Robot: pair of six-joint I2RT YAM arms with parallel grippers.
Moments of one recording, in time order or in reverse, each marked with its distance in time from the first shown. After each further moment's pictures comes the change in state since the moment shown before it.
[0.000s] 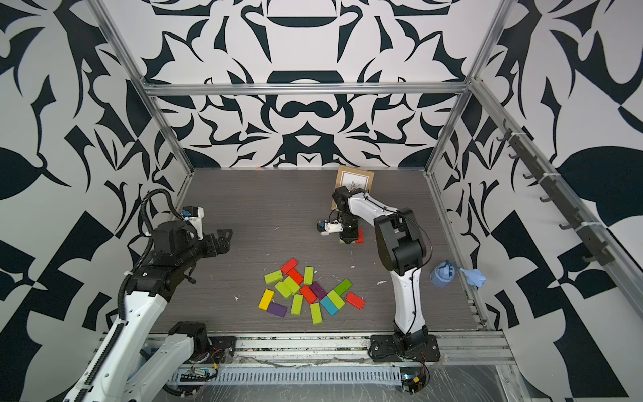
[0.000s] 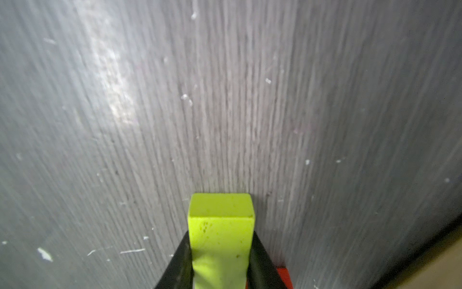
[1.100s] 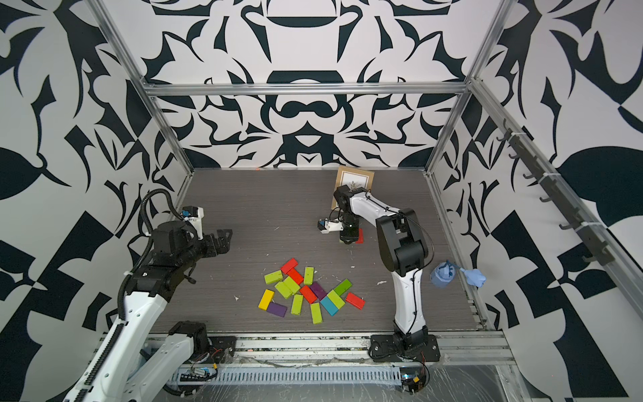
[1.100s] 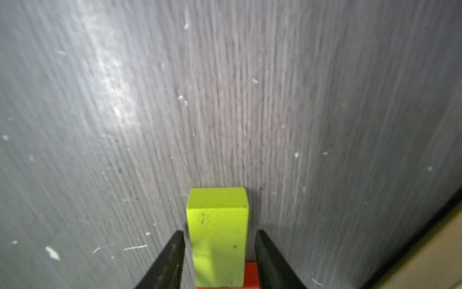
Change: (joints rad) left arm 0.000 -0.002 0.000 -0.002 0.000 0.000; right arm 0.000 -0.029 -0.006 0.005 -0.035 0.023
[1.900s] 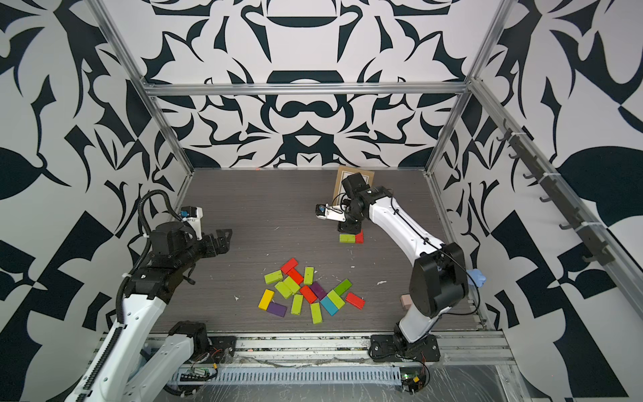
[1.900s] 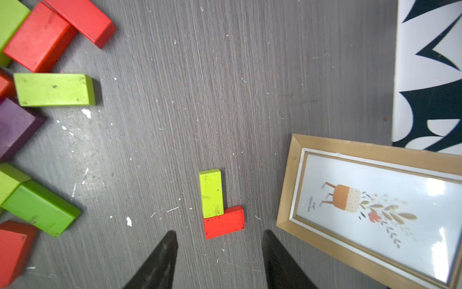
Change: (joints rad) left arm 0.000 -0.022 0.000 0.000 0.014 -0.014; right arm 0.043 -0.457 -0.143 0.066 -0.130 0.101
